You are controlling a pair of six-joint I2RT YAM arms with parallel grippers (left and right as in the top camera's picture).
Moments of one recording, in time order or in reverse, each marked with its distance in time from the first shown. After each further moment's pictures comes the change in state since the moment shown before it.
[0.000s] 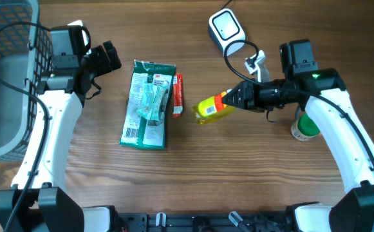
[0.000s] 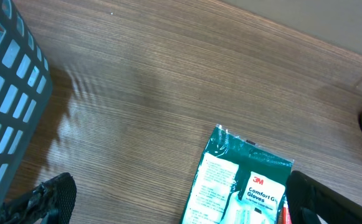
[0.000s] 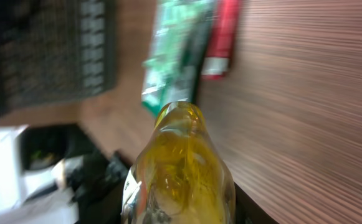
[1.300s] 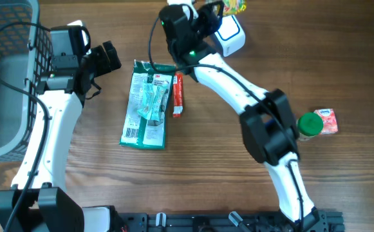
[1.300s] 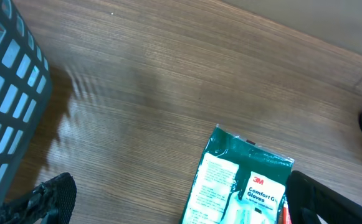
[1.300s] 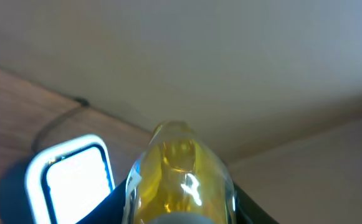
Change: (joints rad) left arm 0.000 0.000 0.000 0.000 0.000 0.000; right arm 0.450 0.848 0.717 0.949 1.992 -0.874
